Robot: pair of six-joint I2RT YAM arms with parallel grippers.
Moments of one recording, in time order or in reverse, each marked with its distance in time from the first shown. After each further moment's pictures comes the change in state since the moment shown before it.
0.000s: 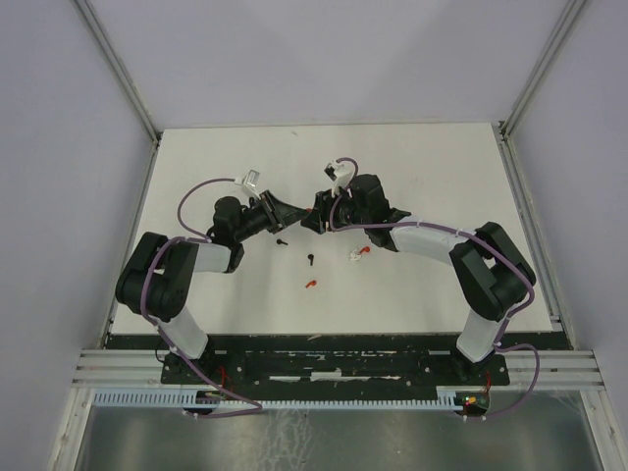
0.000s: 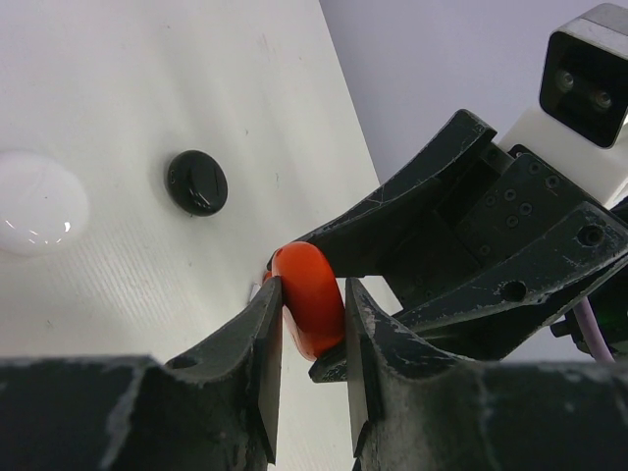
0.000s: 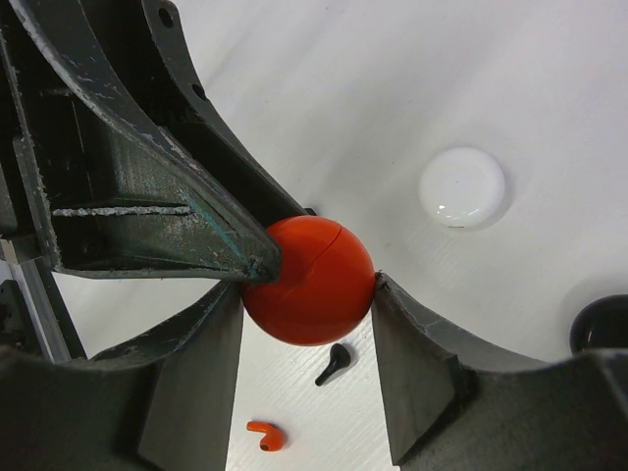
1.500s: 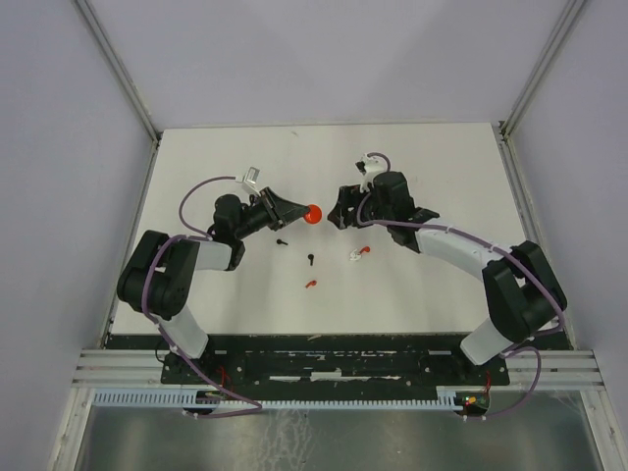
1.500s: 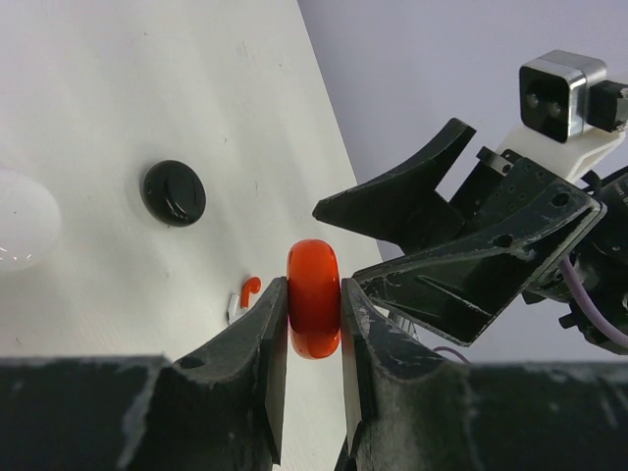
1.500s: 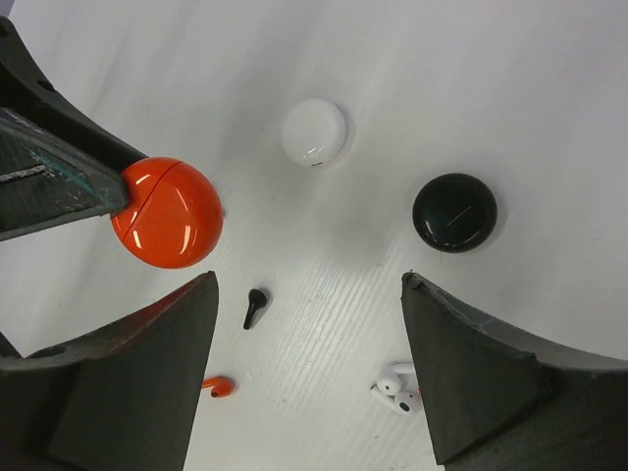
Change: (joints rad) left arm 0.000 0.014 0.023 0.029 0.011 -0.059; right arm -0.096 -0.199 -0.077 -0.217 0.185 0.021
